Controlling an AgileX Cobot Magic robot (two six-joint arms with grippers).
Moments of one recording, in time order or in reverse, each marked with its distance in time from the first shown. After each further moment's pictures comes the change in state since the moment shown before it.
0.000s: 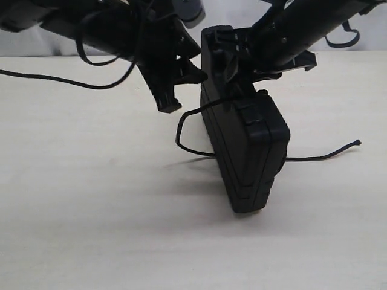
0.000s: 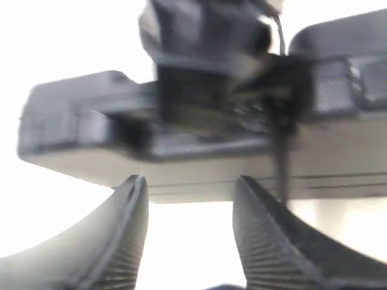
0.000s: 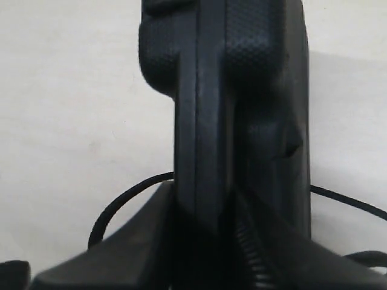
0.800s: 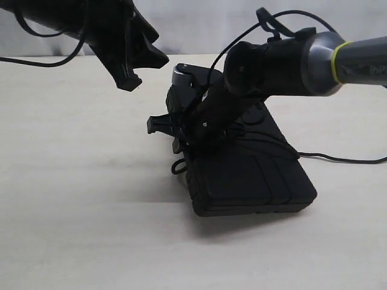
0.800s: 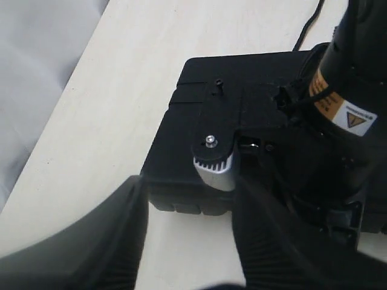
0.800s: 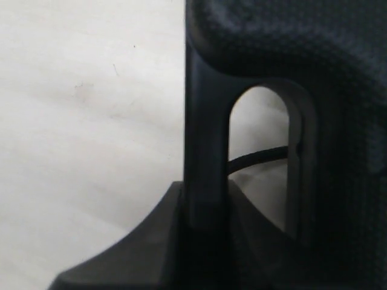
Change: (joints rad) left arm 0.143 -0.075 0.000 0.019 0.141 -0.100; right arm 0.216 0.251 0.111 0.047 -0.270 0.054
